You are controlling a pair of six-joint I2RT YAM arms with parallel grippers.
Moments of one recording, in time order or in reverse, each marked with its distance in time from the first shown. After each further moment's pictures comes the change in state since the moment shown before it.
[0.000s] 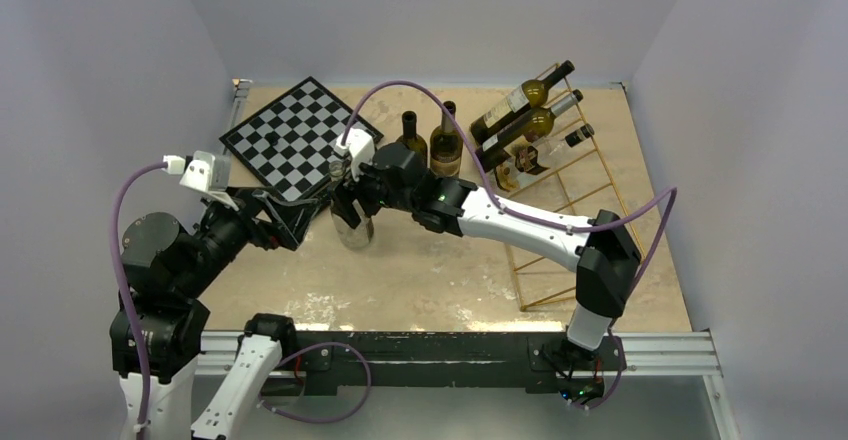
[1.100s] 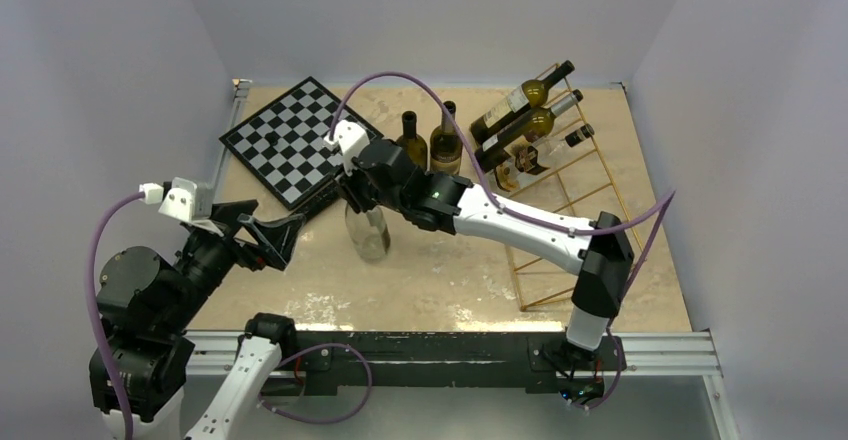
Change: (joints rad) left arm -0.047 -0.079 0.046 -0.090 -0.118 0.057; right arm 0.047 0.063 0.164 -0.102 0.216 -0.033
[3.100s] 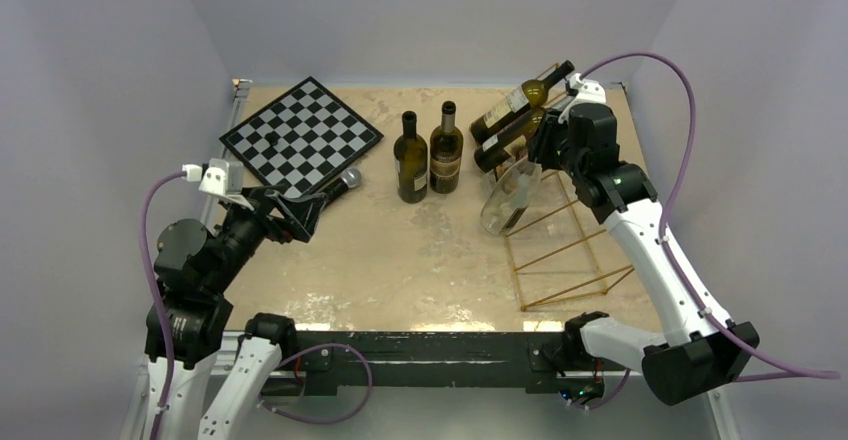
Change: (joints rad) left arm -0.004 -0.021 -0.342 0.348 0.024 -0.109; right arm -0.785 -0.656 -0.409 -0.330 -0.021 0.284
